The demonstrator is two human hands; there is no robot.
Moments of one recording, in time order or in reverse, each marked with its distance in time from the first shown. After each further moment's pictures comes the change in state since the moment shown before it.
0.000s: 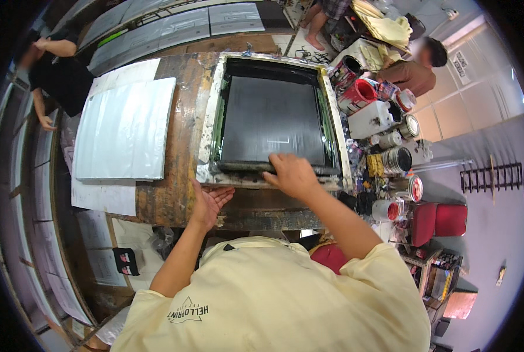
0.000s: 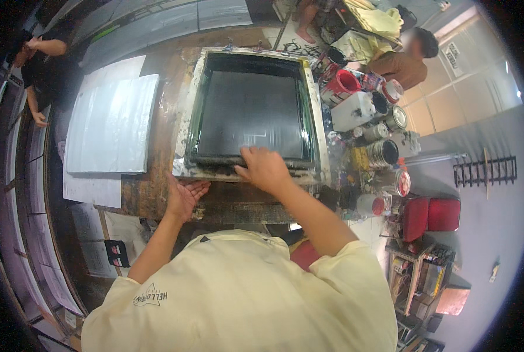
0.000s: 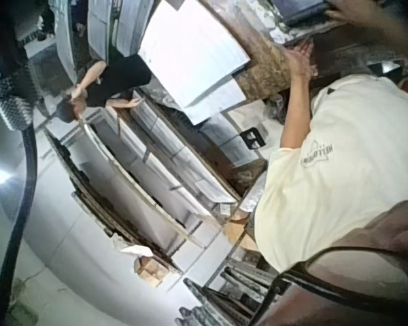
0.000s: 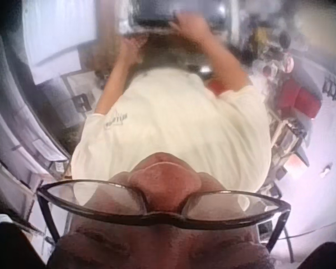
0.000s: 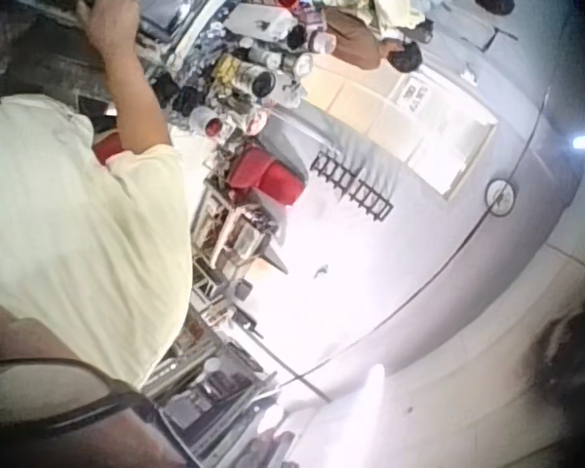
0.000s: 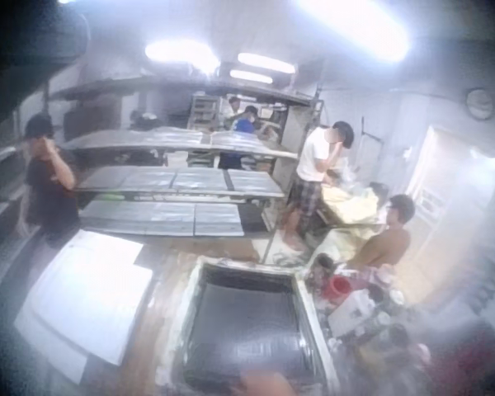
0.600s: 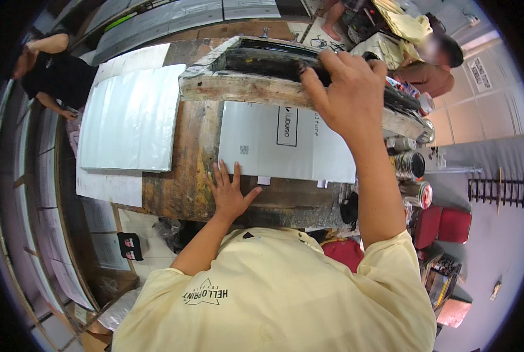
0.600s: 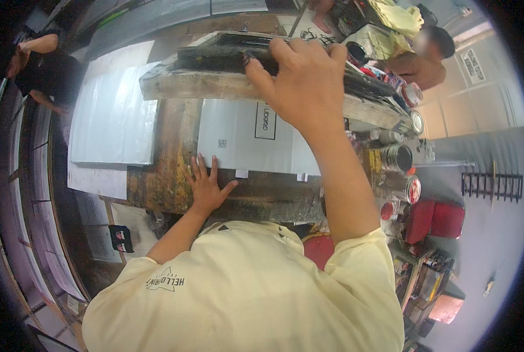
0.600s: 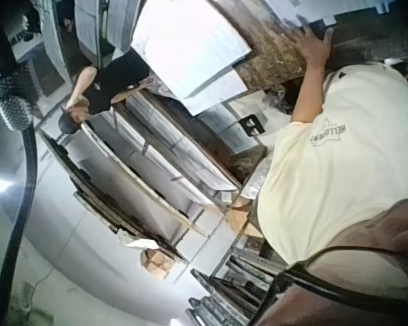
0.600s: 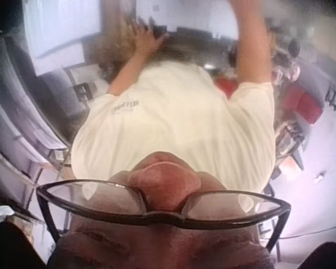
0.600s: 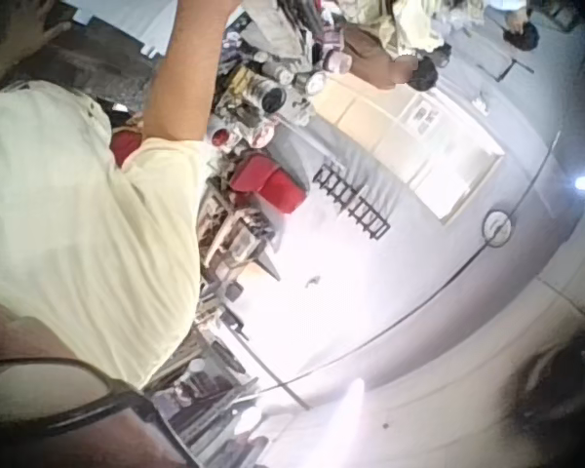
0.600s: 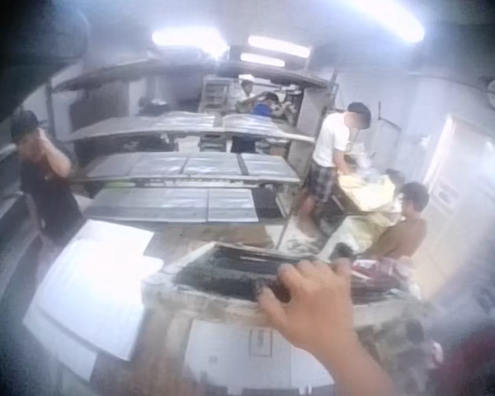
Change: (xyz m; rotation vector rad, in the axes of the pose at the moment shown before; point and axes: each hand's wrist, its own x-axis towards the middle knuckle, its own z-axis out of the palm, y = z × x) left_hand 0.043 -0.066 -0.008 1.887 0.263 0.527; right_hand 0.097 0.002 -0.182 -0.216 0.717 -0.001
